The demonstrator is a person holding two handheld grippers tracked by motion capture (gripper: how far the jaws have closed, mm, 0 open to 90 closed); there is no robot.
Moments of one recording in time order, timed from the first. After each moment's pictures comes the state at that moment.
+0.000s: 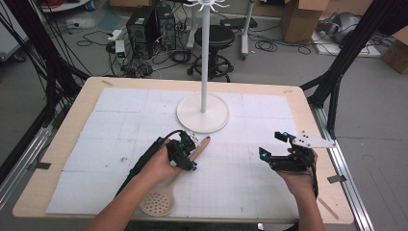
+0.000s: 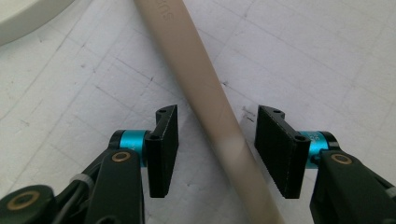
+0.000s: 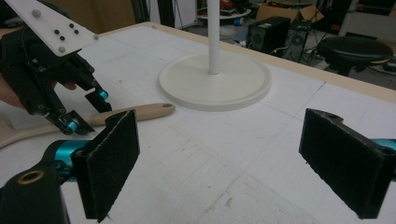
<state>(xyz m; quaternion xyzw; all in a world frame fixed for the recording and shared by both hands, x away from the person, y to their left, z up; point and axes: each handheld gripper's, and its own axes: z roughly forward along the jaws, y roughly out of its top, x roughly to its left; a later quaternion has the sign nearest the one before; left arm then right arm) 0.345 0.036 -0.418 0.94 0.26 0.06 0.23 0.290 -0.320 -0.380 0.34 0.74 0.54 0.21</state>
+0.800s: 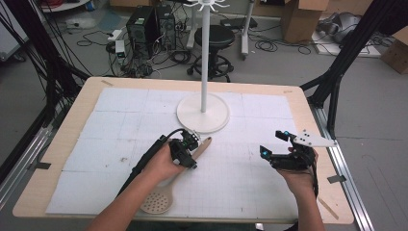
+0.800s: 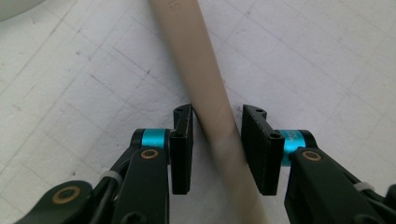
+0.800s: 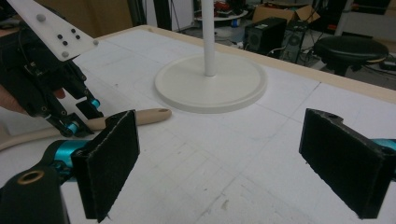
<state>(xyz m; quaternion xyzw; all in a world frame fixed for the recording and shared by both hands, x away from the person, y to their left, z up) 0.347 0.027 -0.413 0.93 0.30 0.05 0.20 0.293 -0.322 -0.380 0.35 0.74 0.54 0.22</state>
